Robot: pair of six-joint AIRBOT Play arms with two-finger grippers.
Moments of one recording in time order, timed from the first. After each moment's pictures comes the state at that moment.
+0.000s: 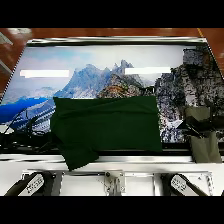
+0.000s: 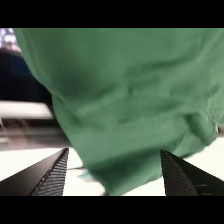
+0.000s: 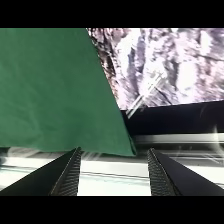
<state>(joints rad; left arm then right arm) 0.42 -1.00 0.46 1.01 -1.28 -1.26 -0.59 -1.17 0.88 -1.12 1.47 1.23</state>
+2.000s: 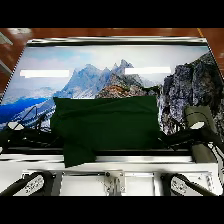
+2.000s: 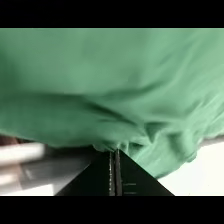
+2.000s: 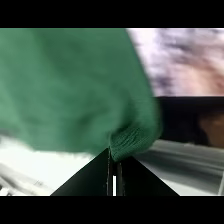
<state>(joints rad) 0.29 -1.10 0.49 0.89 -1.18 -1.20 -0.34 -1.26 0.52 -0.96 1.23 1.23</state>
